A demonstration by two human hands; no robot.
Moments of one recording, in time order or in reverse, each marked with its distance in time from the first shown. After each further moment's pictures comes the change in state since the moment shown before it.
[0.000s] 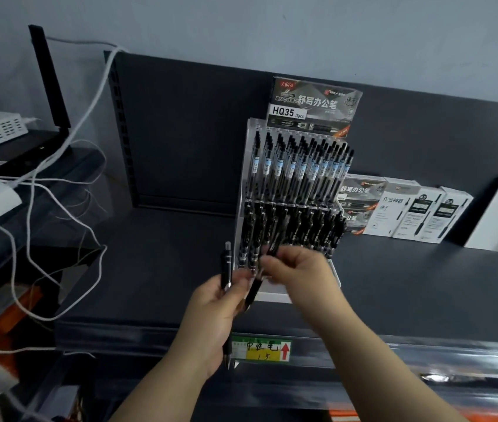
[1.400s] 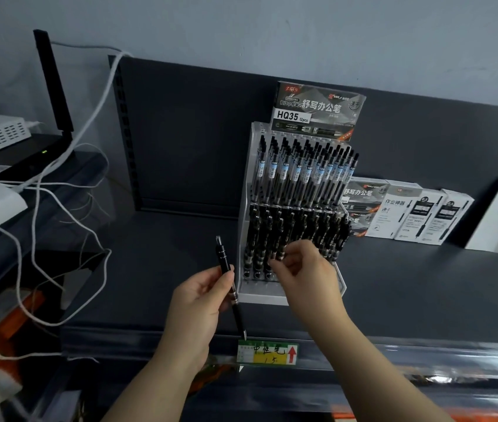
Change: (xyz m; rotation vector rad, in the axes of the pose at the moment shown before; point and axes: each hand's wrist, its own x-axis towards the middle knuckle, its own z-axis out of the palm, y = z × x) left_hand 0.012 0.003 -0.022 -0.016 0.098 0.116; right_hand 0.007 0.010 0.007 -0.454 0.223 -0.156
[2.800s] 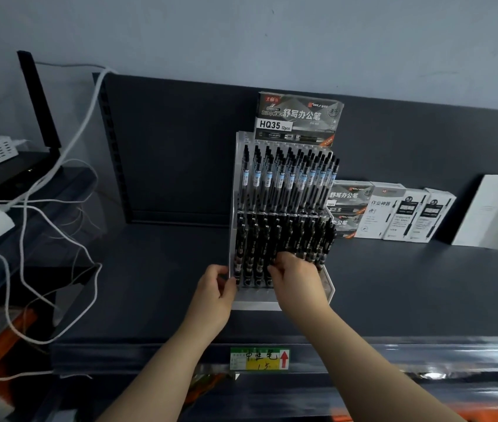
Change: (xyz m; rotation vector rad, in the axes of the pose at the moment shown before) left_hand 0.064 -0.051 0.004 0.705 -0.145 0.185; right_hand 0.021 0.021 0.008 -0.286 -0.087 0.042
